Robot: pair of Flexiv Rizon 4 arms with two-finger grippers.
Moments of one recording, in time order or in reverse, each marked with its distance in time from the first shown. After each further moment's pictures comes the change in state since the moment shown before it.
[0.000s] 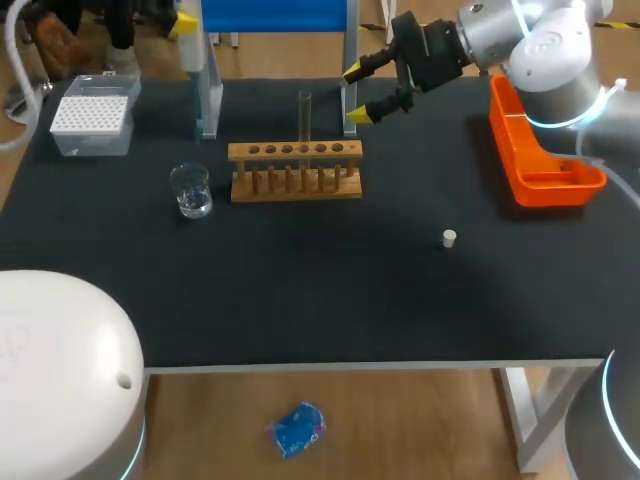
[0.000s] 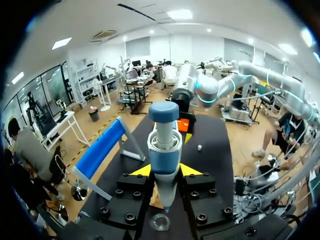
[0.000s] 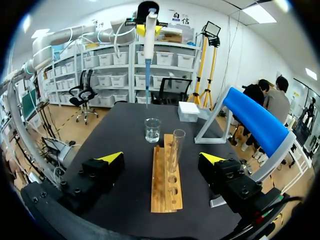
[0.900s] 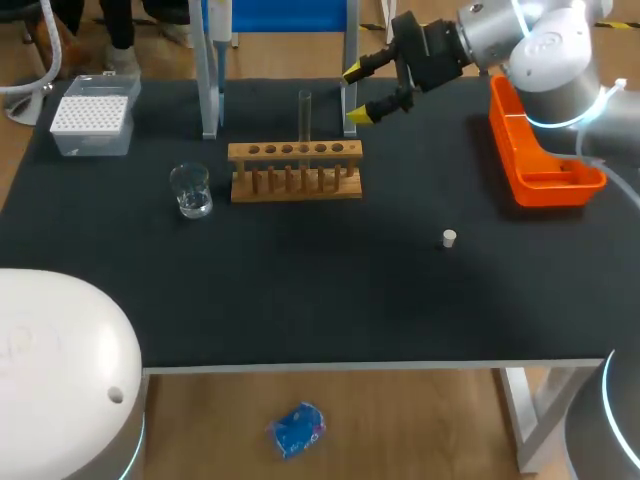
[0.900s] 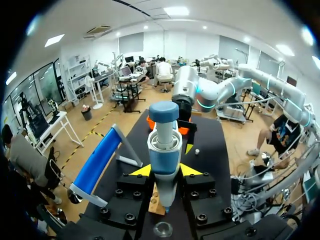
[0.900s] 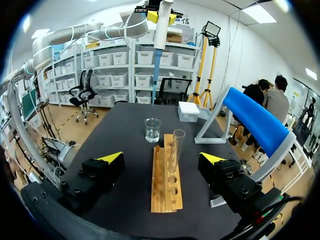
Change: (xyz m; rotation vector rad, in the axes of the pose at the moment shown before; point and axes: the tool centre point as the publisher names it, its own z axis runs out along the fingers) left arm -0.016 -0.039 0.022 -0.037 0.066 0.001; right arm 0.000 0.000 0.000 0.000 0.000 0.000
